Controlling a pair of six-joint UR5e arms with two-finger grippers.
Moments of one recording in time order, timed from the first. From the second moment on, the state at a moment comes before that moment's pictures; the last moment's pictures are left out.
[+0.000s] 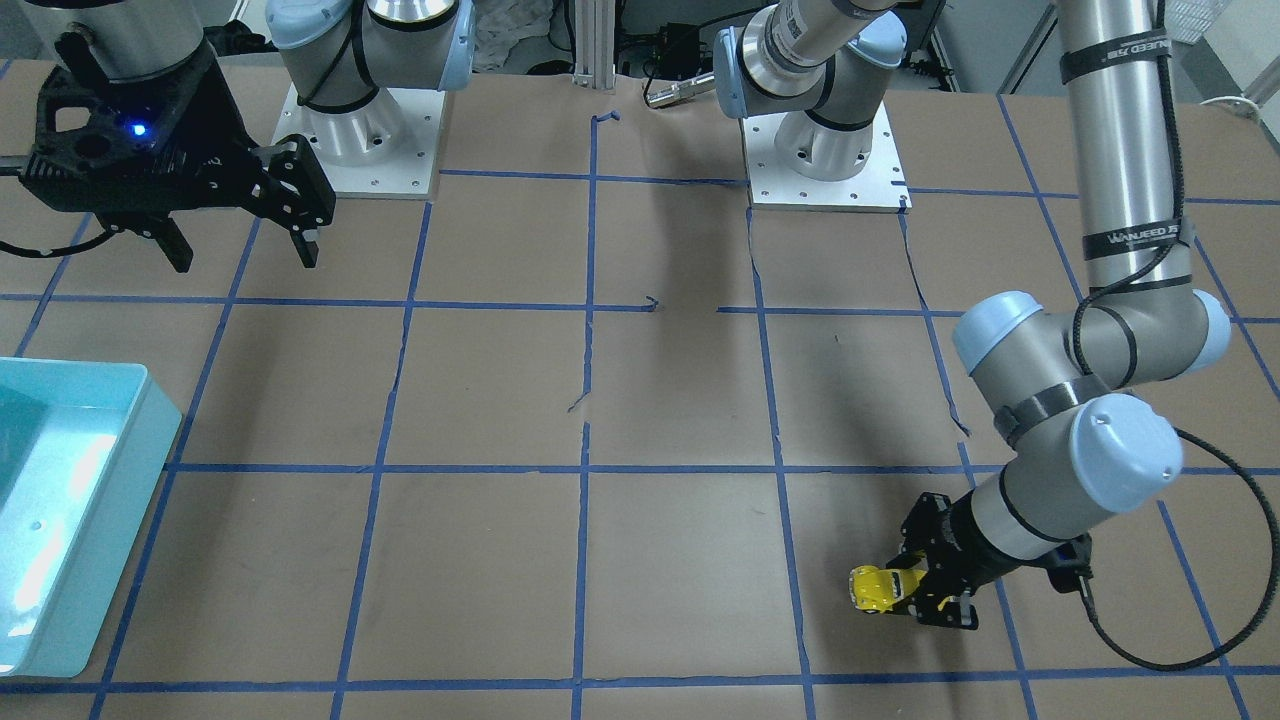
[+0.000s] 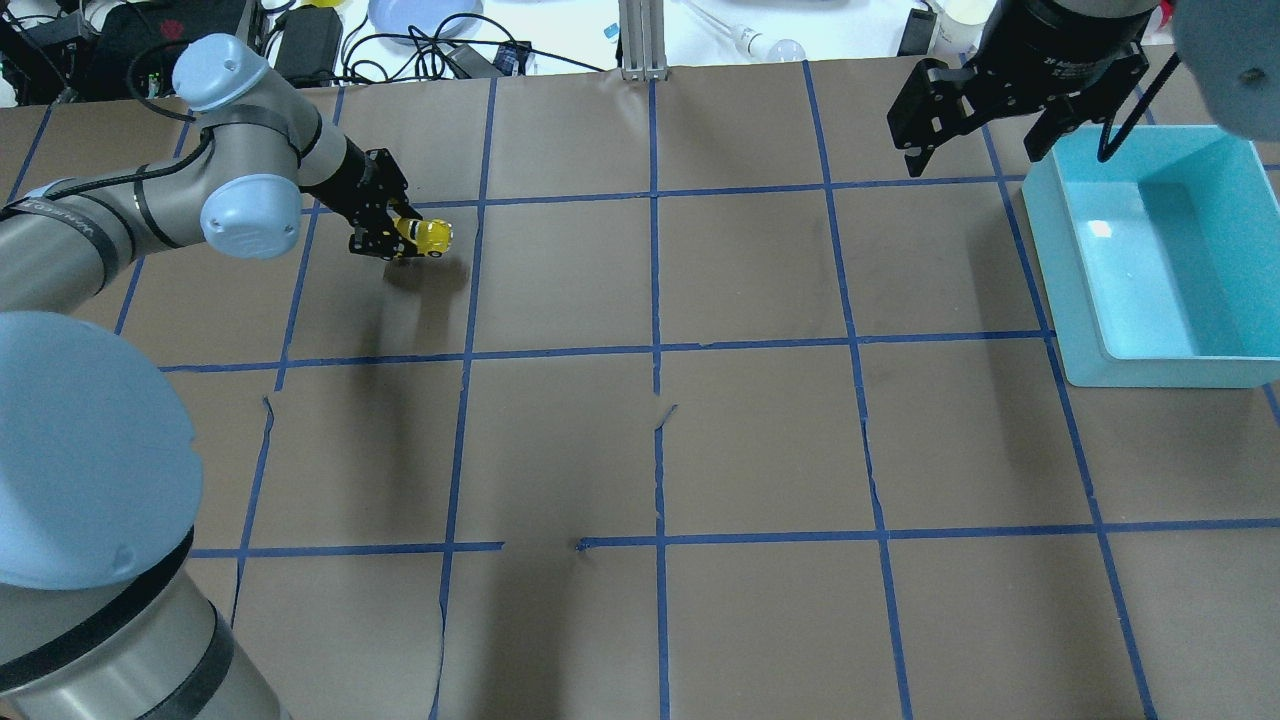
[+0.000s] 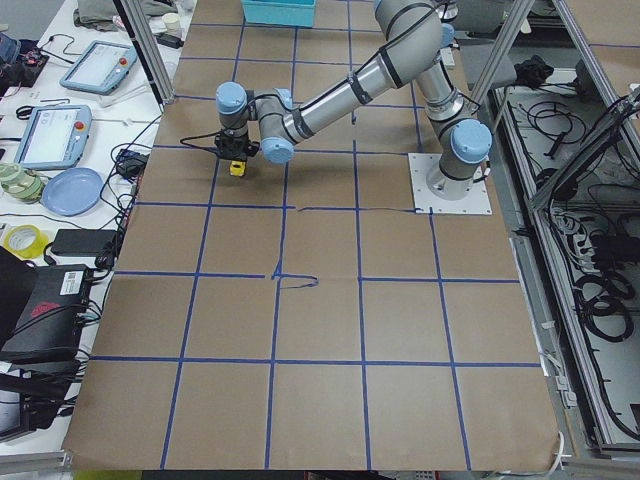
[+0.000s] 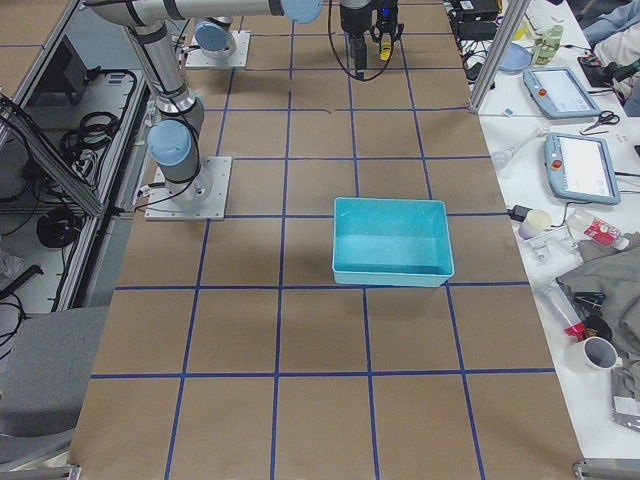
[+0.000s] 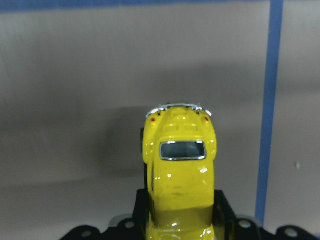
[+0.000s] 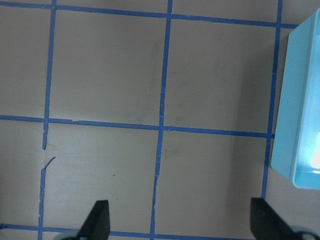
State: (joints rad) left arm -1.44 -2.16 -1.57 -0.92 1.30 -1.35; right arm 1.55 -1.57 1.50 -1.63 -1.58 -0.10
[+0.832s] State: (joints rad) left arm -1.47 -2.18 -1.58 -0.95 1.33 -1.35; right arm 1.55 -1.57 1.50 -1.63 -1.58 -0.10
